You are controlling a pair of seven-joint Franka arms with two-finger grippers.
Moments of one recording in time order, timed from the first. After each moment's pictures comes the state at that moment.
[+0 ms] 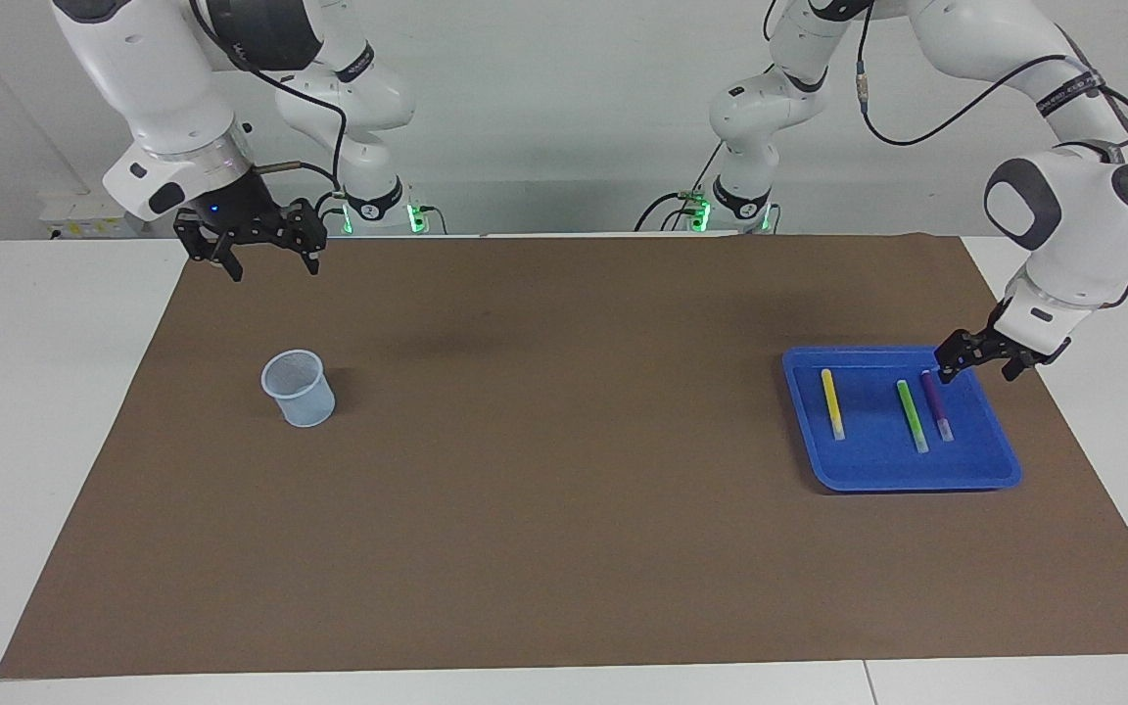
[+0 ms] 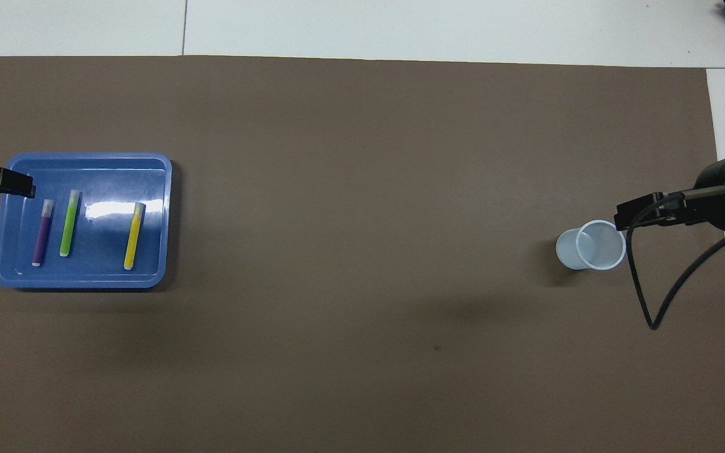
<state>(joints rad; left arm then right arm) 0.35 0.20 -0.19 -1.72 0.09 1.94 0.20 0.04 -0.03 0.01 -1.65 0.02 1.58 -0.02</state>
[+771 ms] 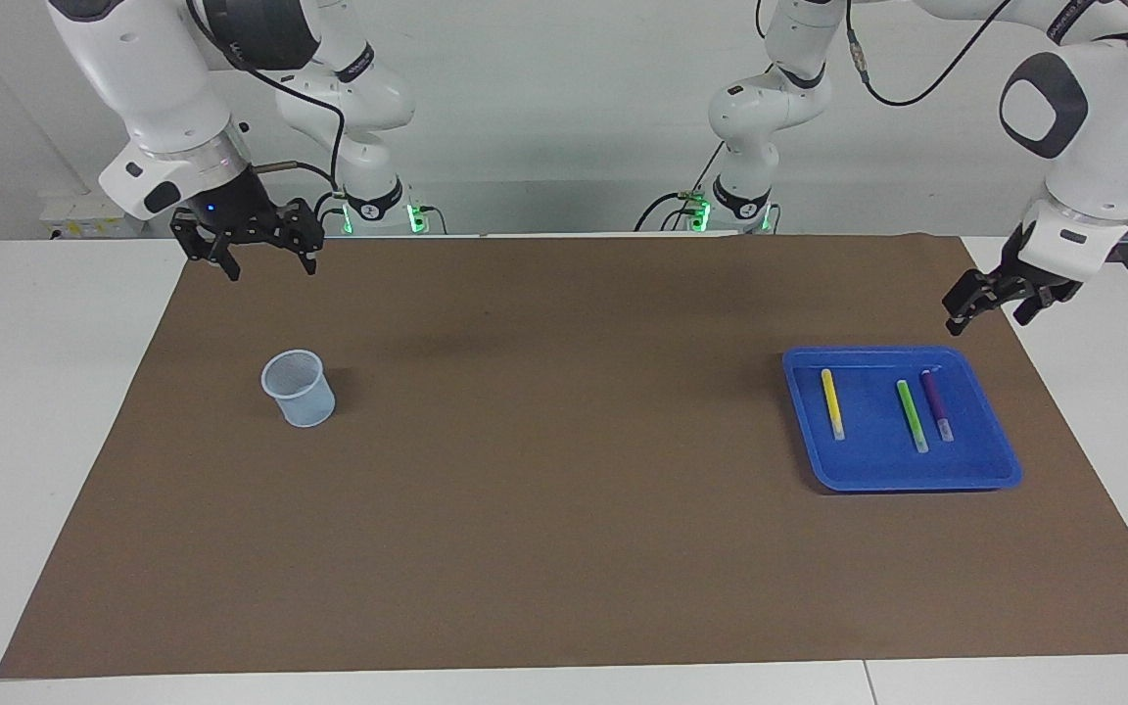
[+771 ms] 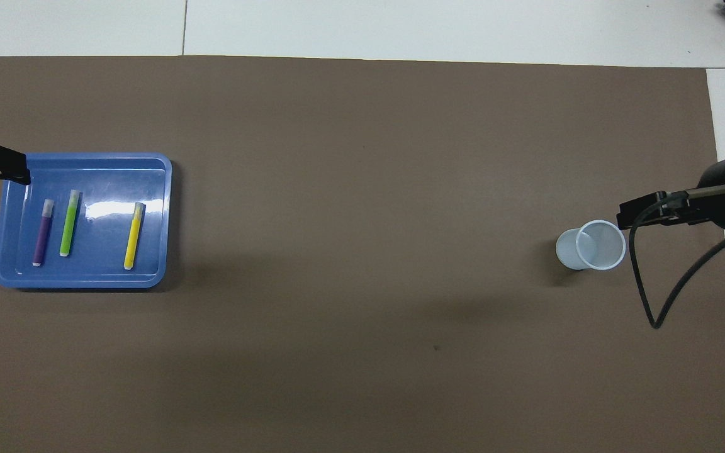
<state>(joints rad) 0.25 0.07 -0.24 -1.58 0.08 1.68 -0.07 0.04 -0.03 0.00 -1.65 0.02 1.58 -0.01</state>
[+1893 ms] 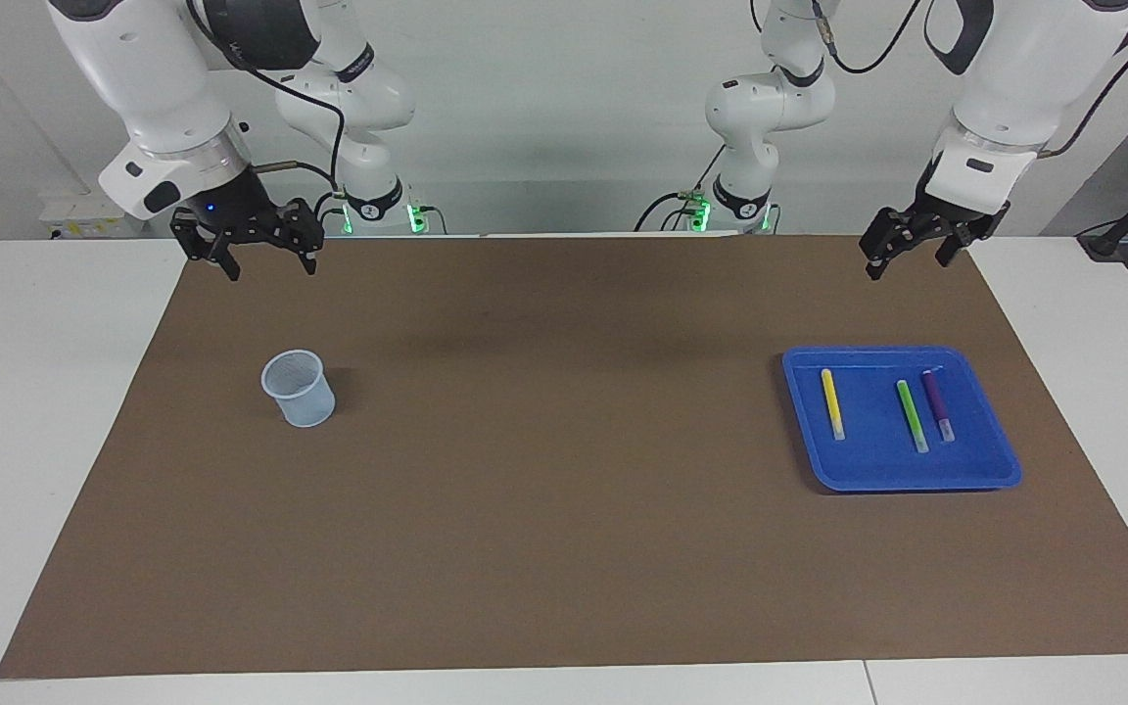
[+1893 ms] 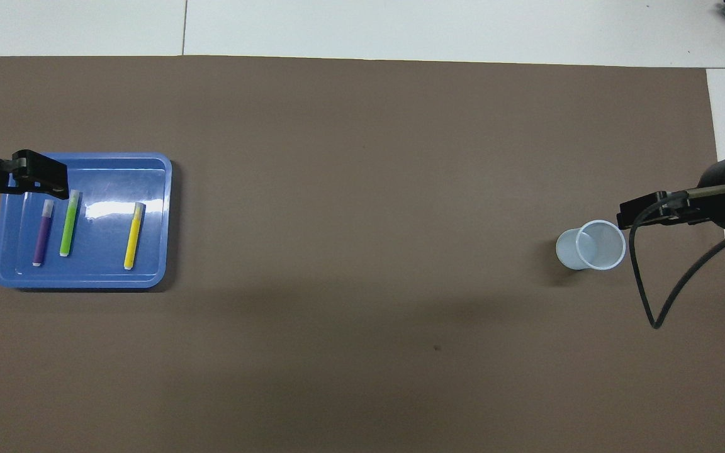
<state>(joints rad) 0.09 0.03 -0.20 -1.51 0.05 1.52 -0.20 0.04 -0.03 0.00 -1.65 0.02 1.58 -0.01</state>
